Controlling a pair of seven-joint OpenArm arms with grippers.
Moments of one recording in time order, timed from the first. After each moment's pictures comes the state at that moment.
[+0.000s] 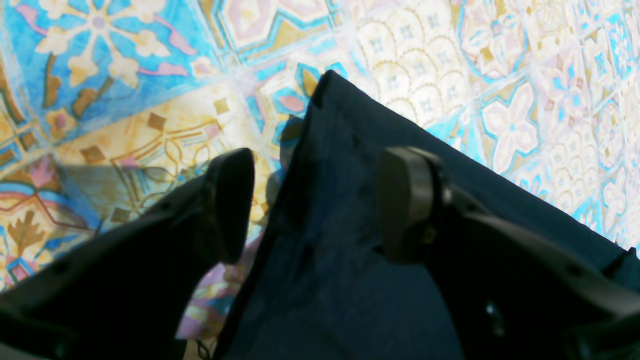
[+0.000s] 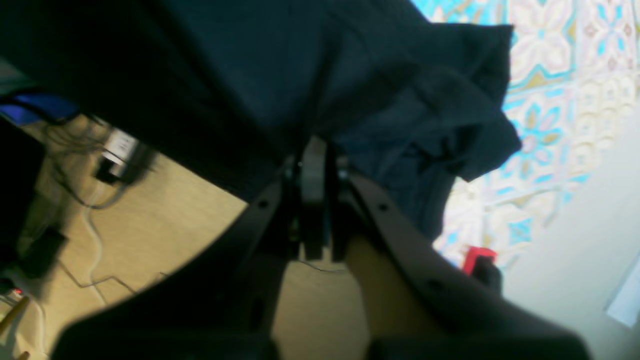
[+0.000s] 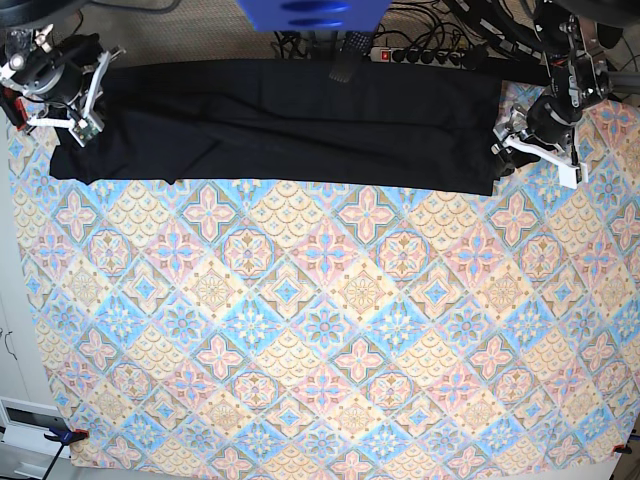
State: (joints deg) left arm 27.4 -16.2 -24.1 97.7 -45.8 -5.7 44.2; right arm -43.9 26.6 27.6 110.9 12.6 41.5 -38.6
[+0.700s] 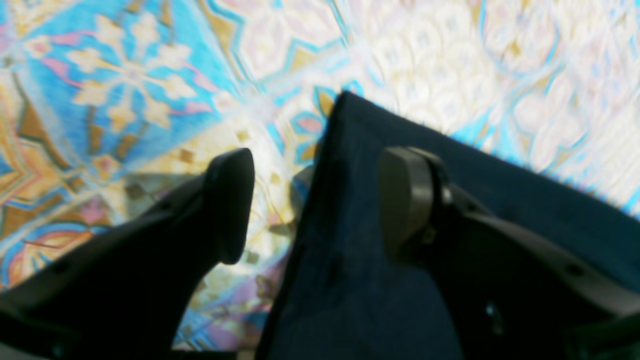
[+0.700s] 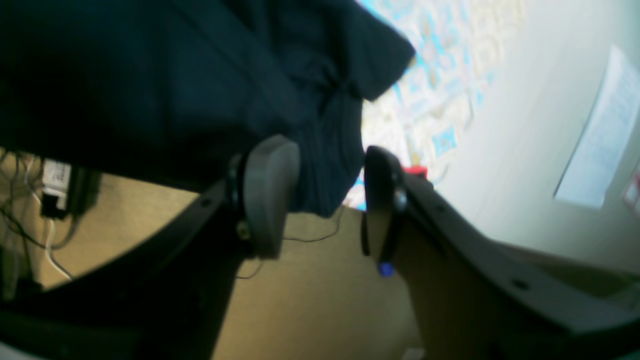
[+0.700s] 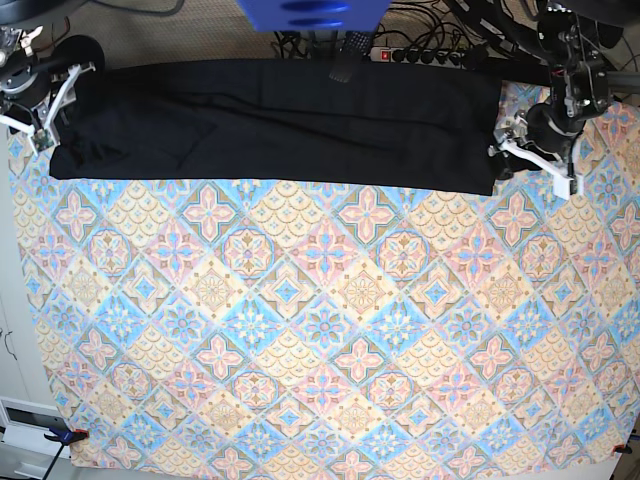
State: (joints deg) left arm 26.0 -19.1 -20.2 97.6 -38.5 -6.1 44.4; right arm -37.8 19.1 40.1 110.2 6.8 41.5 -43.3
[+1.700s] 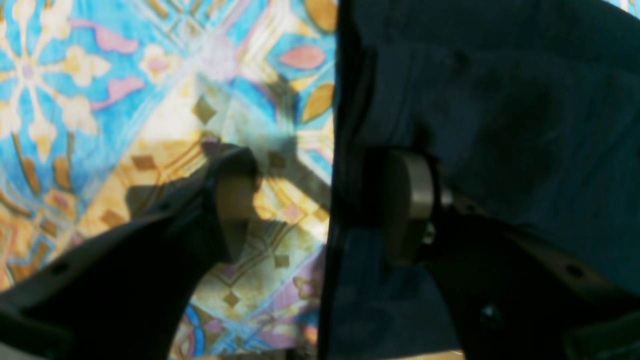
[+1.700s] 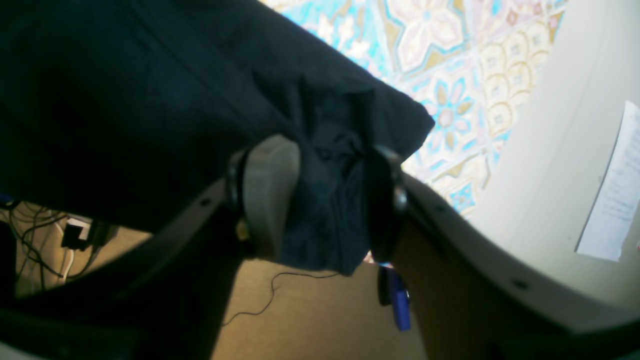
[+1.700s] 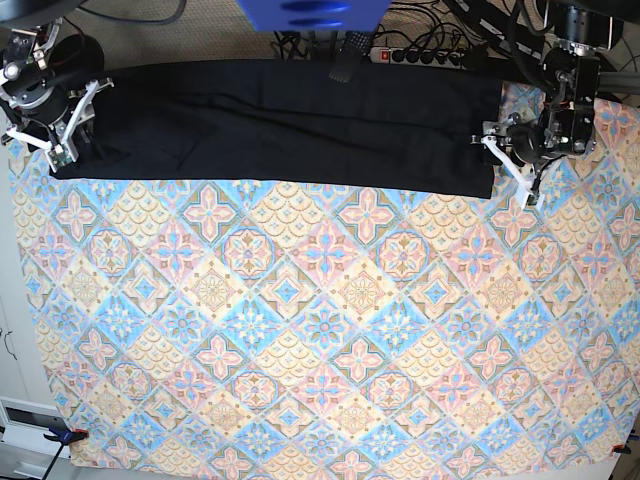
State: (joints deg) left arm 16.4 -25.6 1.4 83.6 -33.7 -8.4 50.7; right arm -34.5 18.0 35.6 110.3 7.0 41.5 -42.8
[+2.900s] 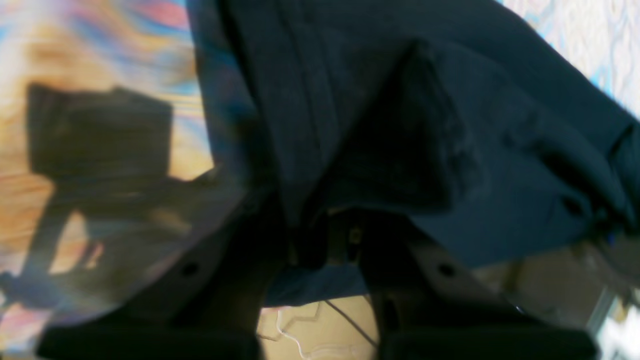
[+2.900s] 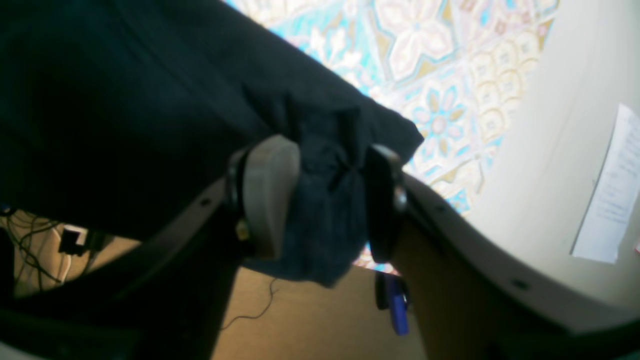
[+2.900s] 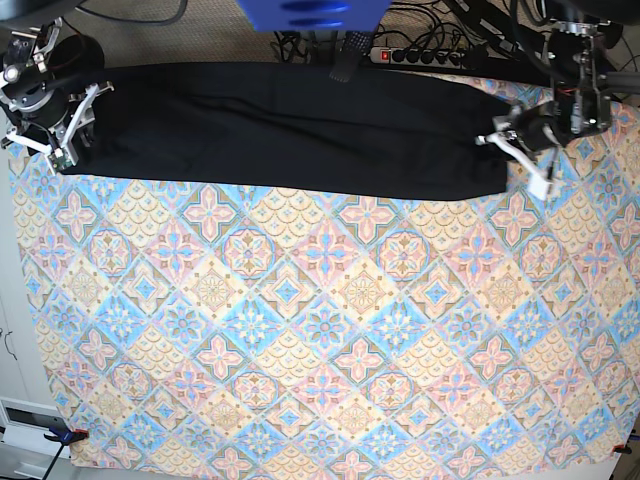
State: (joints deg) left arm 20.7 -26.1 -15.1 87.9 -51.8 -11.8 56.1; right arm -33.4 18.0 35.5 110.2 7.0 41.5 -43.0
